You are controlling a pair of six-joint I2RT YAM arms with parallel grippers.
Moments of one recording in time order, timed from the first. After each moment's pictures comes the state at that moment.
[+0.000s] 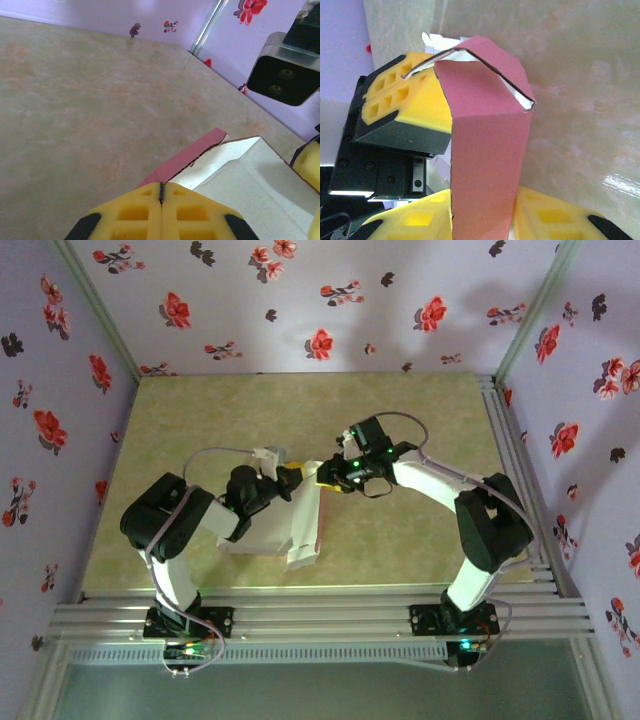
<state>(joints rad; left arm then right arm) -0.55 1.82 0.52 1.15 0.32 -0.38 0.58 1.71 1.14 -0.37 -0.65 0.75</state>
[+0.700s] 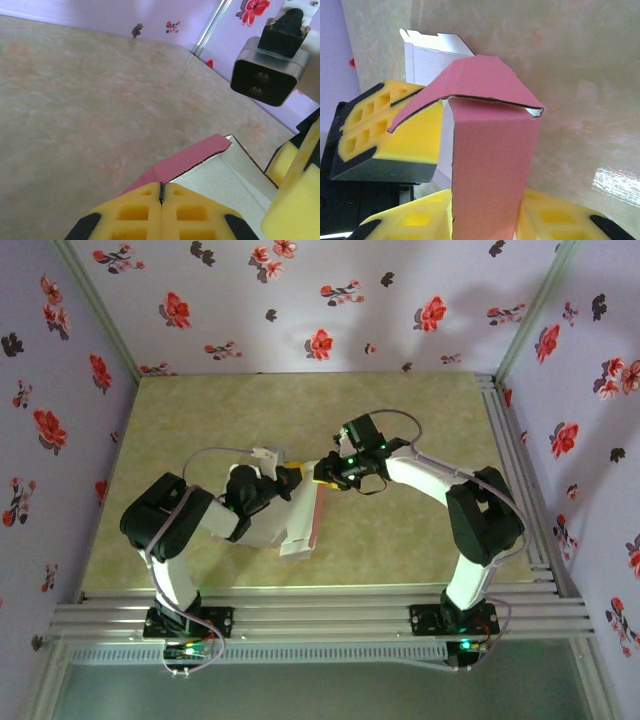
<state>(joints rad) -0.55 1.82 0.52 1.15 0.31 -0.39 0.59 1.77 1.21 -0.40 -0.58 0.77</state>
